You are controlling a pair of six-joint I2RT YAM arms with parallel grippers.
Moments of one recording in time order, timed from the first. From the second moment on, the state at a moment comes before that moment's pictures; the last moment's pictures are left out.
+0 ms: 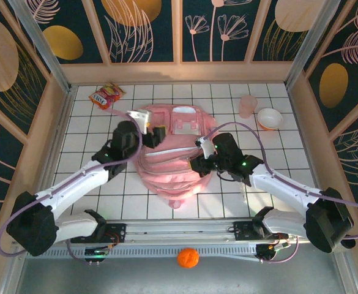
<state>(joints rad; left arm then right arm) -0.56 1.22 0.79 0.06 -0.06 -0.33 0.71 1.16 0.68 -0.19 -0.40 0.28</state>
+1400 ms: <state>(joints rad) -0.47 1.17 0.51 0.10 0.04 -1.10 0.82 1.26 0.72 -0.16 -0.20 0.41</state>
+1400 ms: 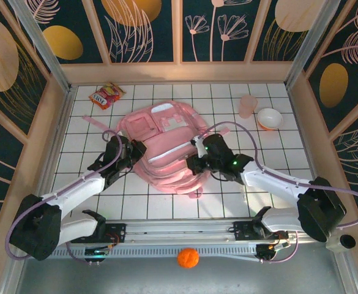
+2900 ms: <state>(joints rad) -0.57 1.06 0.43 0.15 -0.23 -1.29 0.97 1.52 1.03 -0.26 -0.08 0.60</state>
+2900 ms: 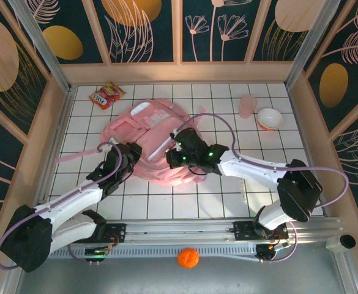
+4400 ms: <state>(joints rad) -0.60 1.24 0.76 -0.25 0.16 1.04 0.51 1.49 1.03 -0.42 -0.56 -0.14</state>
